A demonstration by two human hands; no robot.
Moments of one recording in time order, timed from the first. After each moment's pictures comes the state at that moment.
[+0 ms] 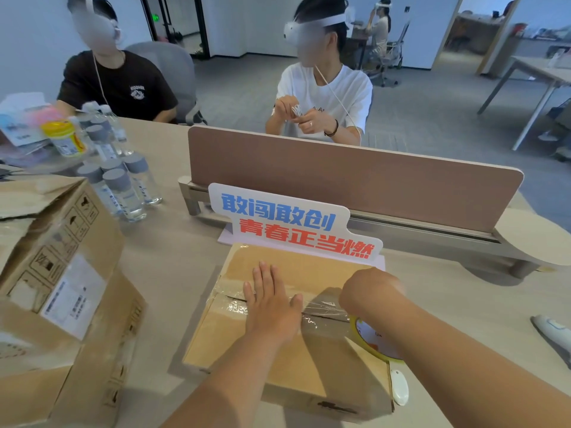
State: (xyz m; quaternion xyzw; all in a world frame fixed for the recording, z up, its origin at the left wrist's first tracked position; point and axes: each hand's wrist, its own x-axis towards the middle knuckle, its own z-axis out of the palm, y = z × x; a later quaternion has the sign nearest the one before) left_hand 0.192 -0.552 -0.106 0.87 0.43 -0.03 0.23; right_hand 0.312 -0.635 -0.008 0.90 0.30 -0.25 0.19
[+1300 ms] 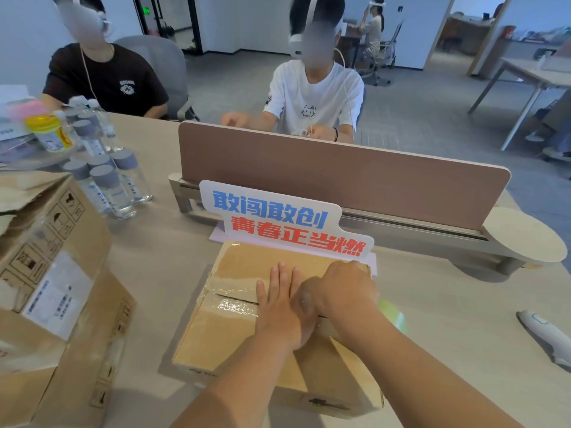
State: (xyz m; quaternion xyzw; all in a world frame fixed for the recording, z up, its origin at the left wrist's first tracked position) left_hand 0.210 -0.575 -0.108 0.91 0.36 -0.08 0.16; right_hand 0.281 -0.632 -0.004 0.95 0.25 -0.16 -0.04
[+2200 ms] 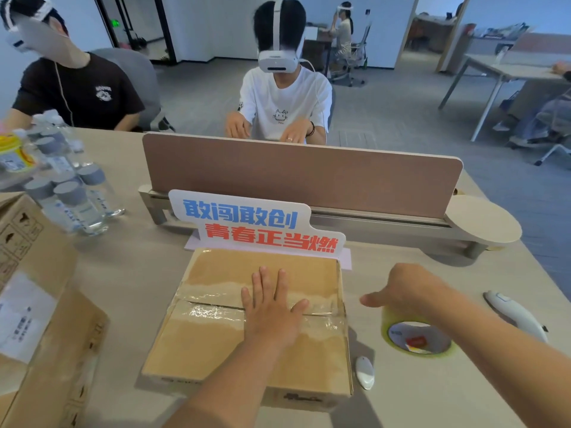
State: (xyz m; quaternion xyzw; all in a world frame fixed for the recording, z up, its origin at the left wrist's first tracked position) left_hand 0.227 -0.601 -0.107 0.91 0.37 -0.08 0.19; right_hand 0.379 -0.745 0.011 0.95 0.23 -0.21 0.03
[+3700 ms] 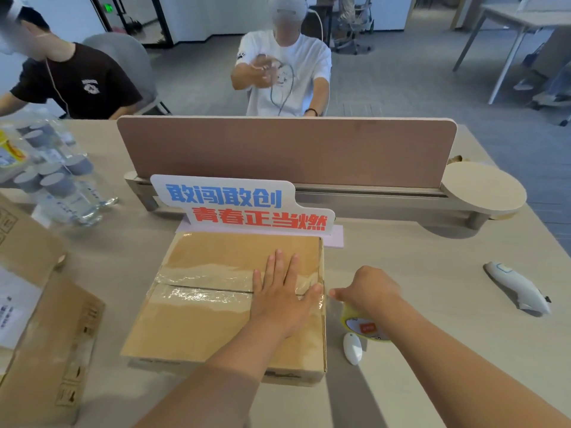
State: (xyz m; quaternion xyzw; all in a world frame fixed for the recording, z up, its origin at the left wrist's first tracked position) left_hand 0.255 -0.641 -0.109 0.92 0.33 -0.09 0.17; right_hand 0.380 -0.752 -0.072 0.94 0.19 -0.26 -0.05
